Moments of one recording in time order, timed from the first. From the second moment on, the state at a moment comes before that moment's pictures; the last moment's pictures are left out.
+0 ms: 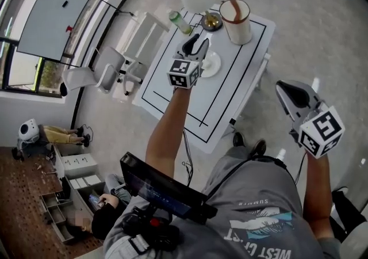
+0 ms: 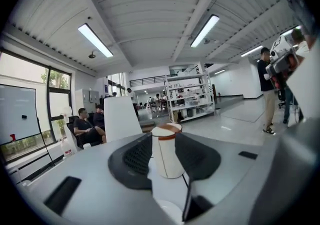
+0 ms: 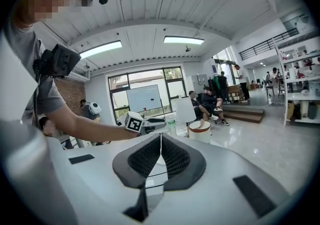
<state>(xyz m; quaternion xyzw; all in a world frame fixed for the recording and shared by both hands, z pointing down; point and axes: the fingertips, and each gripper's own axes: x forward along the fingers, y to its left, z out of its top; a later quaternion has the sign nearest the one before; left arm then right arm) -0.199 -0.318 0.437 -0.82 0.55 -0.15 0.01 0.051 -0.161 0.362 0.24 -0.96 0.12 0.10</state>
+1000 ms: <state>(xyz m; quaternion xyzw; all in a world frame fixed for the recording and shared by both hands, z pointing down) -0.161 -0.134 0.201 -0.83 0.55 -0.02 0.11 -0.009 -0.115 0.301 0.11 -0.99 0.07 0.04</state>
